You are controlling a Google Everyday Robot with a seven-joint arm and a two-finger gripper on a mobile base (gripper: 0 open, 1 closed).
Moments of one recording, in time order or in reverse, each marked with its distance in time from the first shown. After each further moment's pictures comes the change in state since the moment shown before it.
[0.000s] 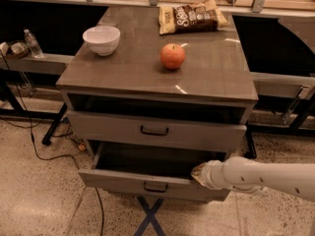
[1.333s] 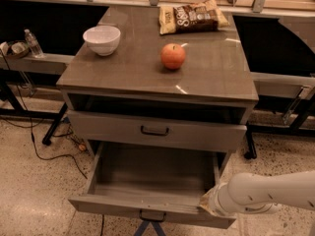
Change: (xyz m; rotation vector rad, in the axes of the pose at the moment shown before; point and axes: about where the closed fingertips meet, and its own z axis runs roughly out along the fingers) arm 0.063 0.087 -0.057 -0.166 0.209 -0.036
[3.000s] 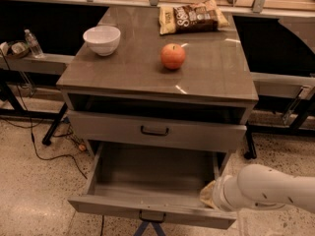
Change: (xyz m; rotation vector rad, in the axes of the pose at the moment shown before) arm -0.036 0.006 -0.067 0.012 -0.057 -0.112
